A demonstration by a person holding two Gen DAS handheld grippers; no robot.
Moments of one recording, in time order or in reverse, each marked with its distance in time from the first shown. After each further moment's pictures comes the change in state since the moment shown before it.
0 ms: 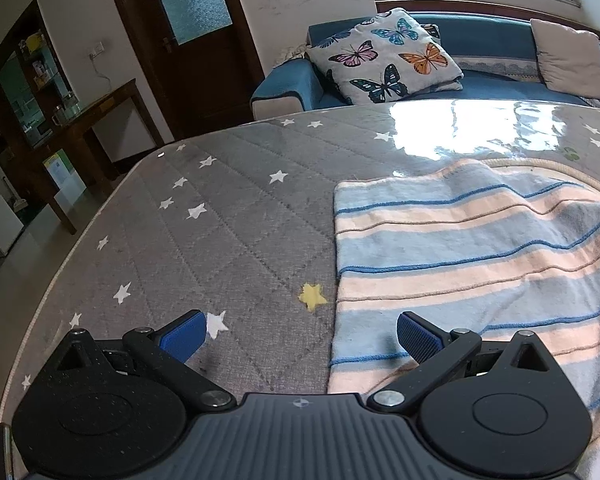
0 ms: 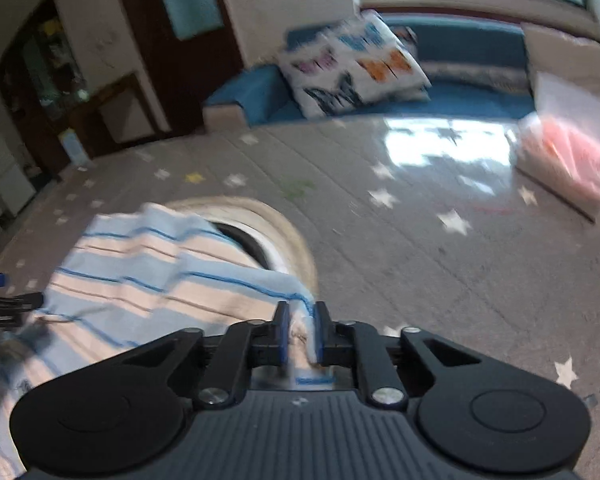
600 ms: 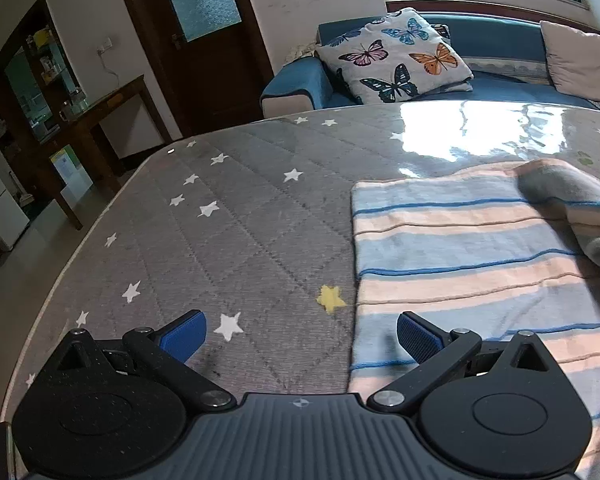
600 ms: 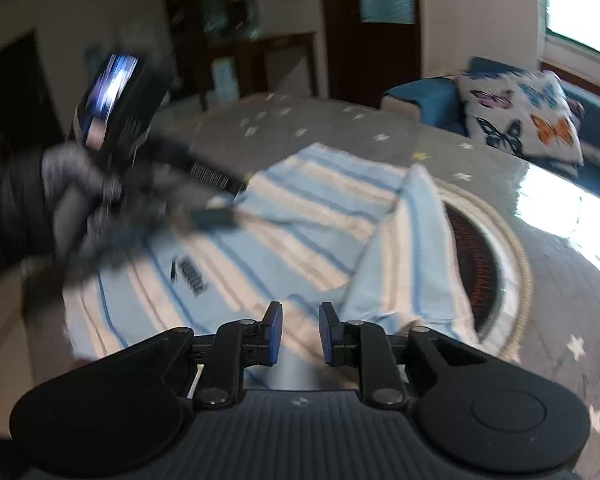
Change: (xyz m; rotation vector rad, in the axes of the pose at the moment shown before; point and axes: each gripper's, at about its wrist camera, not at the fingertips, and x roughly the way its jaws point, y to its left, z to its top) left arm 0.006 0.011 0.001 -0.018 0.004 0.019; right arm -0.035 0.095 -0.045 -0.307 0.056 0.296
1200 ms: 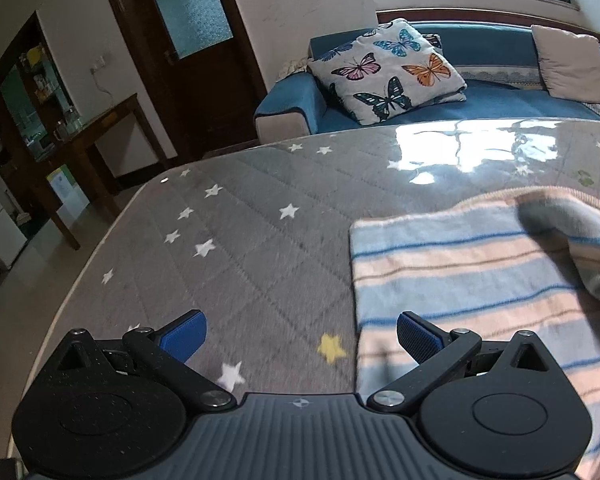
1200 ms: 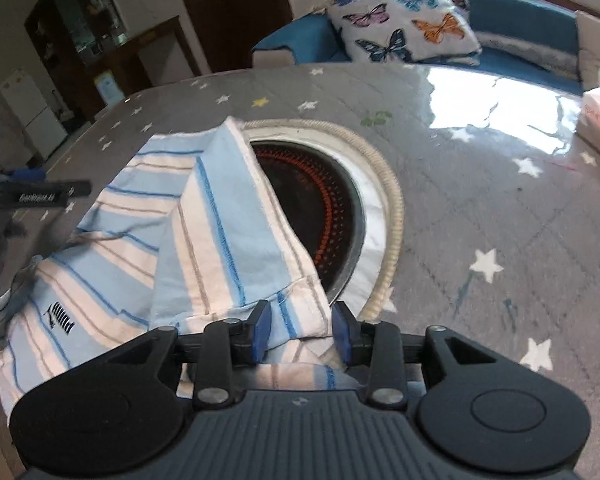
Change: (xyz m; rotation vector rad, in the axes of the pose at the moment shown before) left arm 0.005 -0.002 0.028 0.031 -0.040 -0.013; right arm 0.028 -0.096 -0.013 0.296 0.141 -0.182
